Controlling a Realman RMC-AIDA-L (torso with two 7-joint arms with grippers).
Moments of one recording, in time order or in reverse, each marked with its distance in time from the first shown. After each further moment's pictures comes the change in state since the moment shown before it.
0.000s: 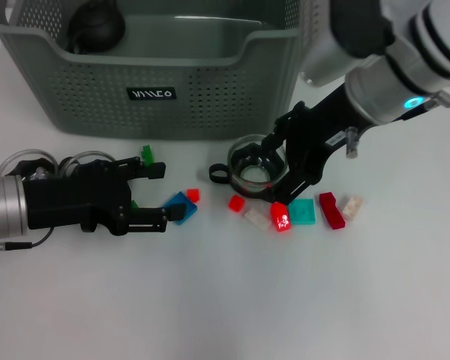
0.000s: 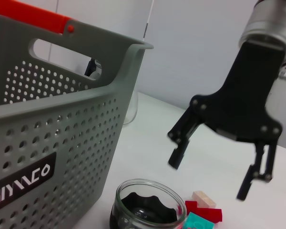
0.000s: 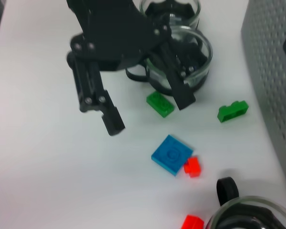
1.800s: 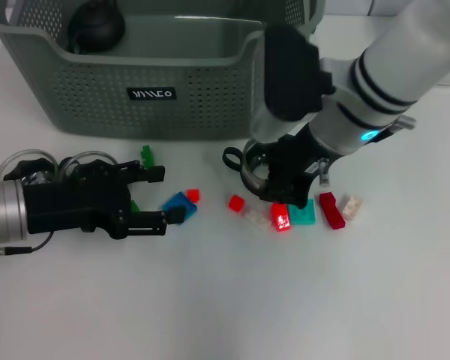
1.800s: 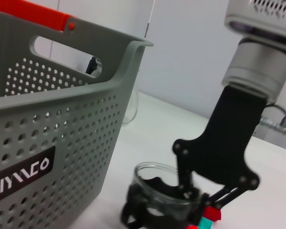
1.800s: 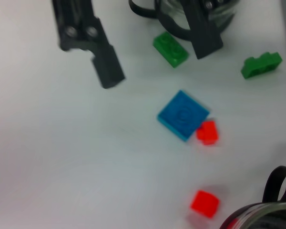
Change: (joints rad) left arm 0.011 -0.004 -0.002 -0.002 0.000 0.000 0.003; right arm 0.066 -0.003 -0.260 0.133 -0.002 0.165 0.085
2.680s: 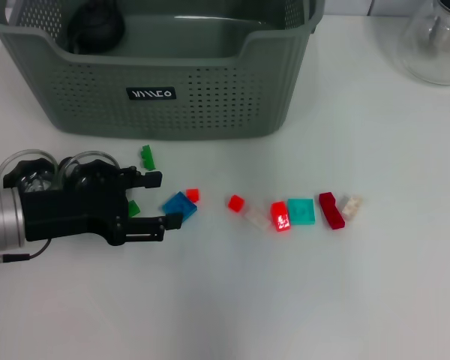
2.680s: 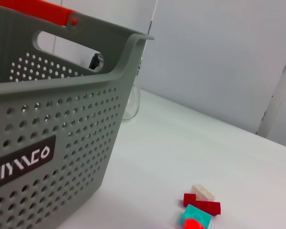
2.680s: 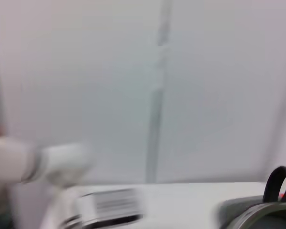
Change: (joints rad) left arm 0.020 -0.004 0.001 0.000 -0.003 -0.001 0.014; right arm 0.054 -0.040 0.738 -0.462 0.428 -0.451 0.060
